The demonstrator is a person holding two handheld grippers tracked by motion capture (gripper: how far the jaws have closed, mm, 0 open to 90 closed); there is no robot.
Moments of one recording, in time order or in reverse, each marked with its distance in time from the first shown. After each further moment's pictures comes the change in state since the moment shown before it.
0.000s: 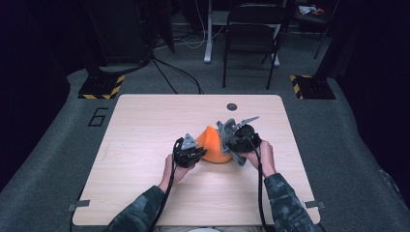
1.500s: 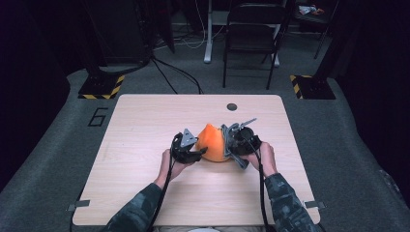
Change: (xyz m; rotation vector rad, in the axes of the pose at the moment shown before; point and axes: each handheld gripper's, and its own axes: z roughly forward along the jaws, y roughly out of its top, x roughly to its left) left arm 0.009 0.013 -0.006 -0.004 0.038 0.108; right arm 0.003 -0.004 0.008 0.077 -0.031 -0.030
